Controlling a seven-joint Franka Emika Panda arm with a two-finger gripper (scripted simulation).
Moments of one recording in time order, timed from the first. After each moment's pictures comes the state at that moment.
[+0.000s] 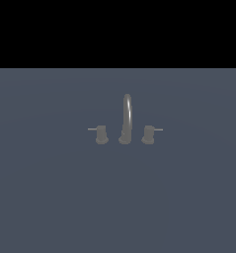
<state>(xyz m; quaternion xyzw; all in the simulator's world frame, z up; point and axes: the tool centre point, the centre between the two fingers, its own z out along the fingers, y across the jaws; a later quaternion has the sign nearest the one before) -0.255 -0.002 0.473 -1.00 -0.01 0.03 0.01</state>
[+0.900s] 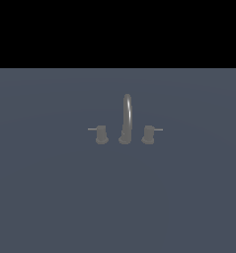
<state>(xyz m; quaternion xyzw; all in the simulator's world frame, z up) -0.241 0.025 0.441 -1.00 0.05 0.03 0.01</state>
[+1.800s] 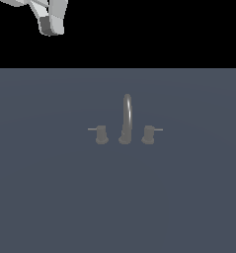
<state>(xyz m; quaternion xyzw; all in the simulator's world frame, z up) -0.182 0.092 0.345 -0.97 0.23 0.03 0.01</state>
